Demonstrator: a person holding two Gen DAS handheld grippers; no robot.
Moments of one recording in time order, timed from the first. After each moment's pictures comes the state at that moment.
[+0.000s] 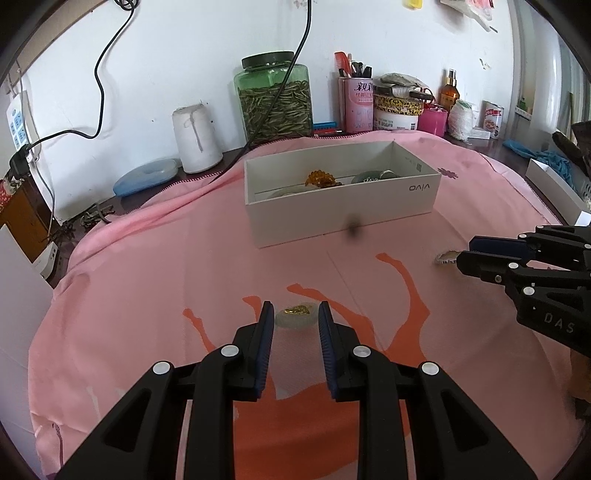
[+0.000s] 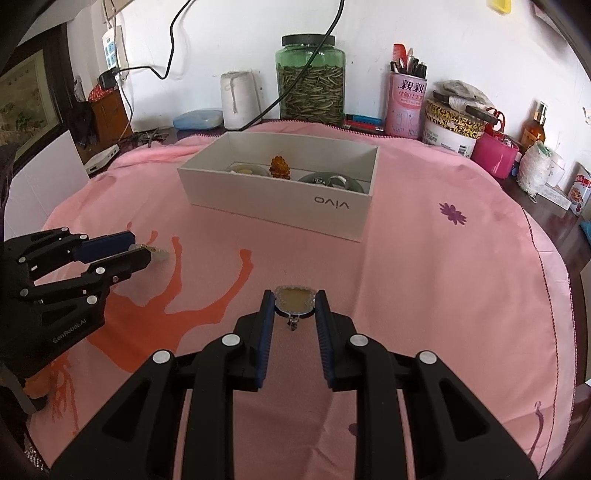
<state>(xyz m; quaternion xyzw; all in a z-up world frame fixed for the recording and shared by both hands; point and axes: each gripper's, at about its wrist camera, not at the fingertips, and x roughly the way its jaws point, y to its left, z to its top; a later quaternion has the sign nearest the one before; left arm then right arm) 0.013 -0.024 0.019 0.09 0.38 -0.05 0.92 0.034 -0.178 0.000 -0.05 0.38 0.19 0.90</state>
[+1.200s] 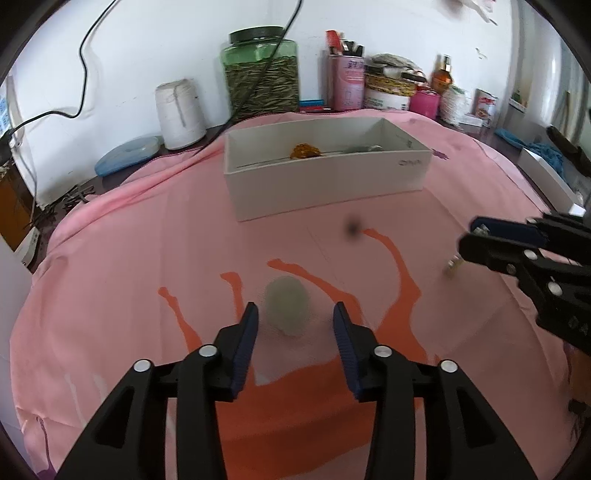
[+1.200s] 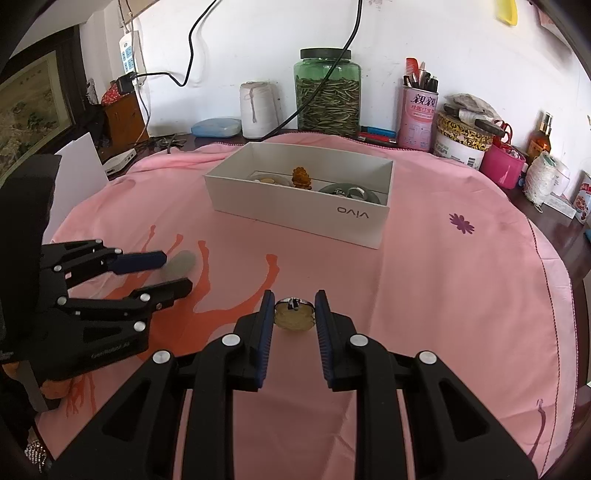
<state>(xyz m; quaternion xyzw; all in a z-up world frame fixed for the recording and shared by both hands) 0.020 -0.024 0.005 0.07 0.42 -0.07 0.90 0.018 -0.170 0.007 -0.05 0.37 0.21 0.91</state>
